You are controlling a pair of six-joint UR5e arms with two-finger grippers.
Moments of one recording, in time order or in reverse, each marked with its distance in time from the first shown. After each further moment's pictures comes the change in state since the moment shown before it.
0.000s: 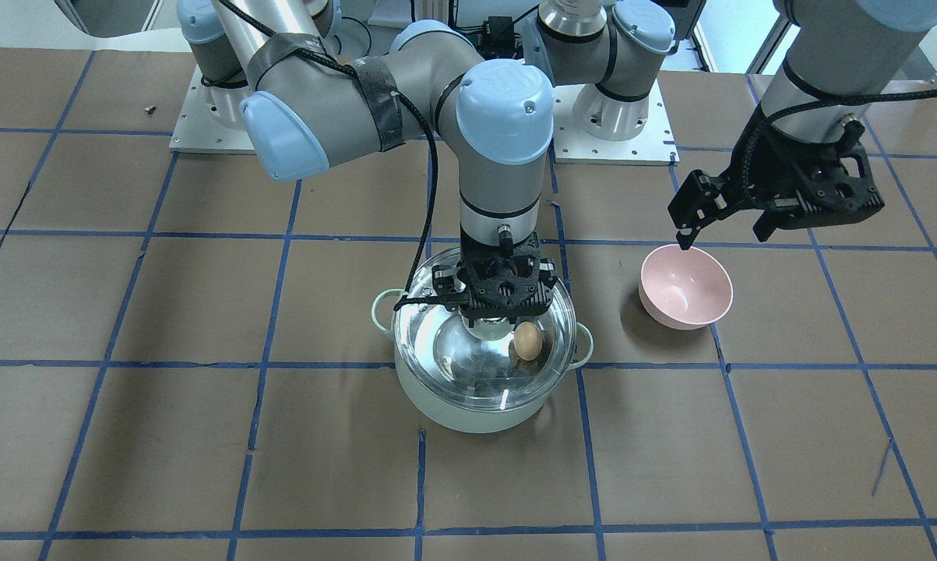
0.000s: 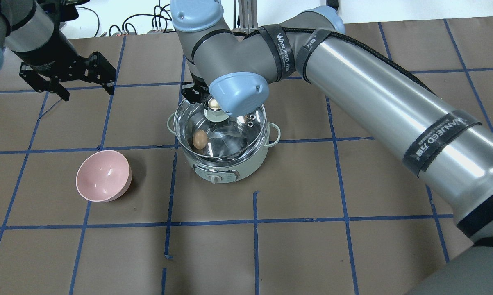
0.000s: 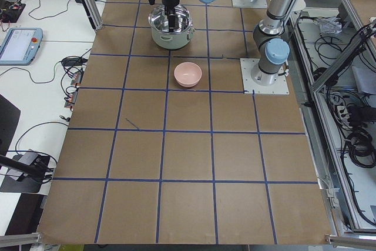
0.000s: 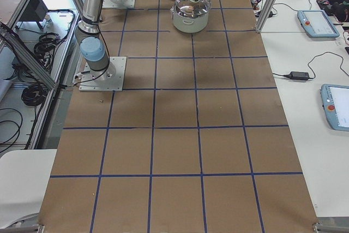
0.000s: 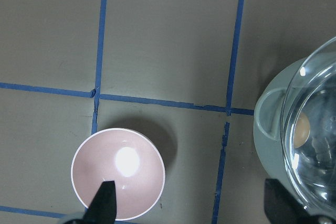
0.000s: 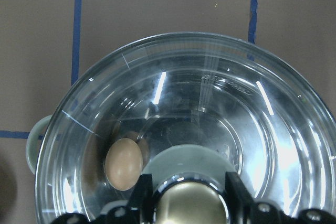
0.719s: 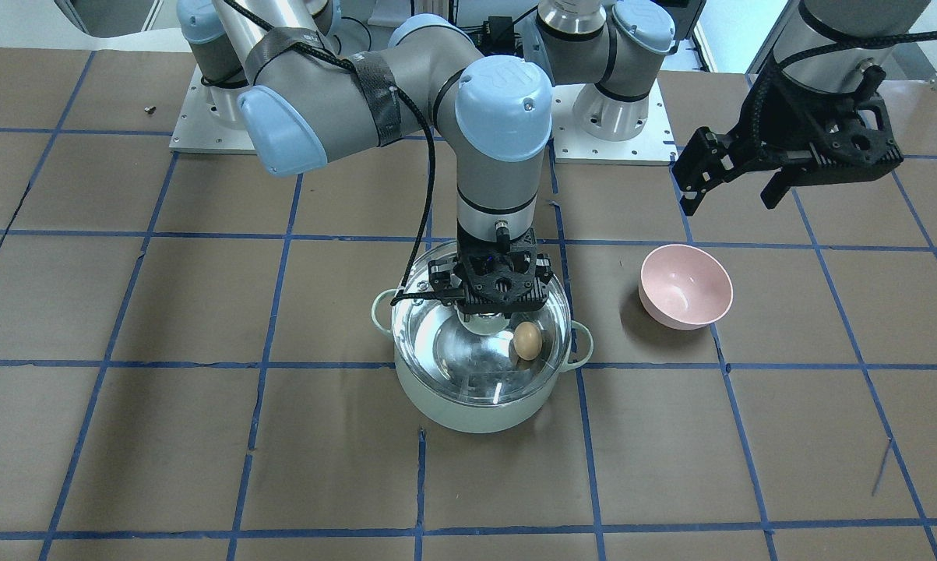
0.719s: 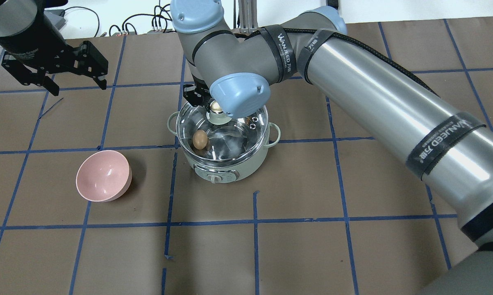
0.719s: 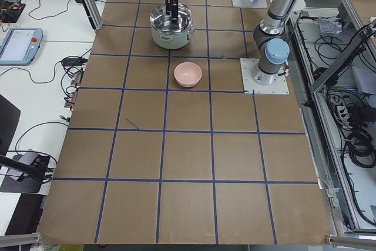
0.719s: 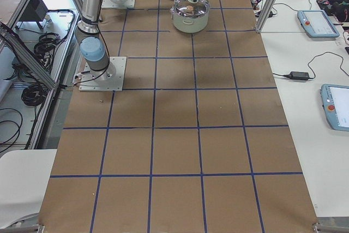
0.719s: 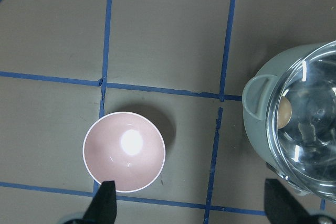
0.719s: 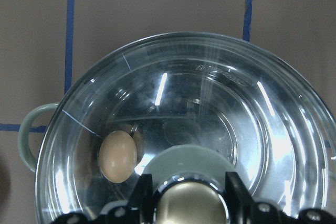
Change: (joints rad) left arm -0.014 0.032 0.050 -0.099 0.001 0.001; right arm 0.002 -0.007 0.011 0.011 0.001 0.002
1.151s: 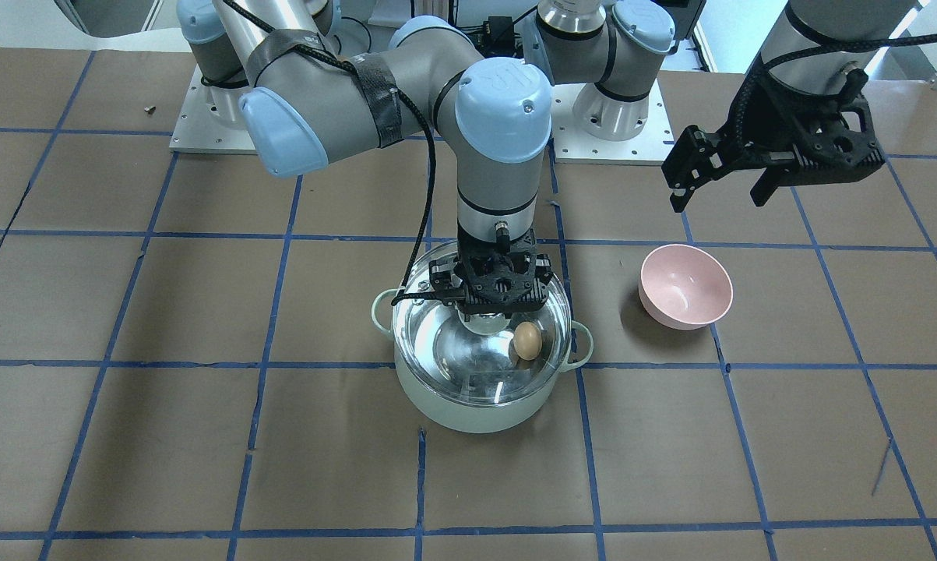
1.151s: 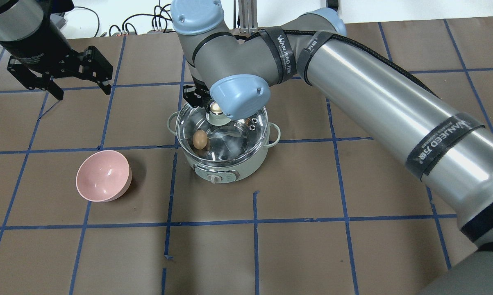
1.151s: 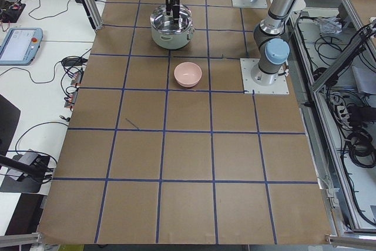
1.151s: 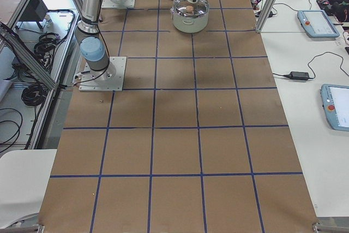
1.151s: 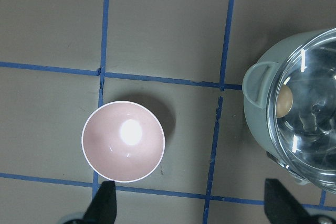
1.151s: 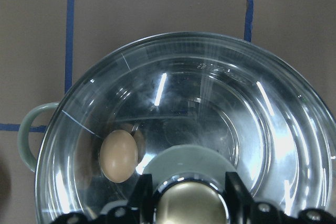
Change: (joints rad) left arm -0.013 0.001 -0.008 -0.009 -0.001 0.012; right arm 0.000 0.001 0.005 -0.006 0.001 0.001
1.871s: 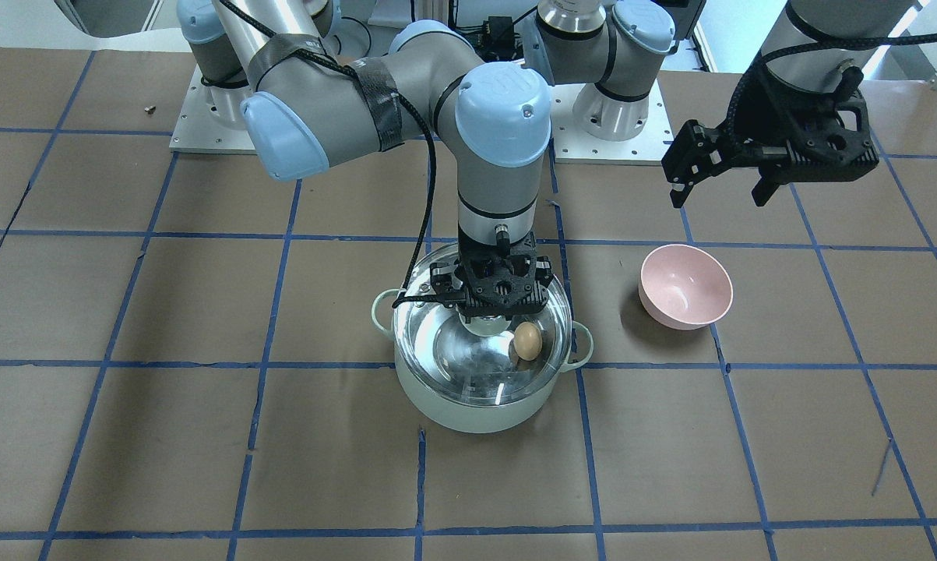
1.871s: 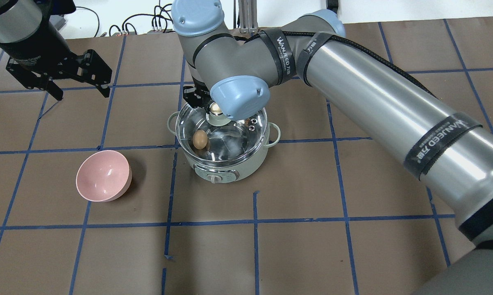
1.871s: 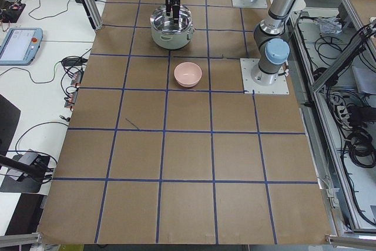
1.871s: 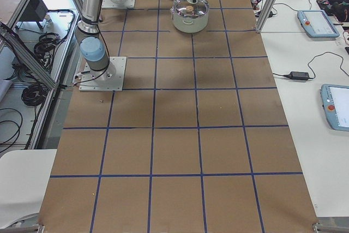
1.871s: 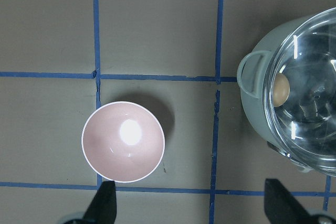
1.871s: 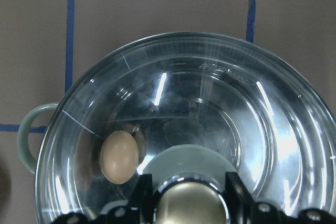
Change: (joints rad) left arm 0.005 0.005 -0.006 -0.002 0.000 0.057; right arm 0.000 0.004 0.002 -0.007 0.004 0.000
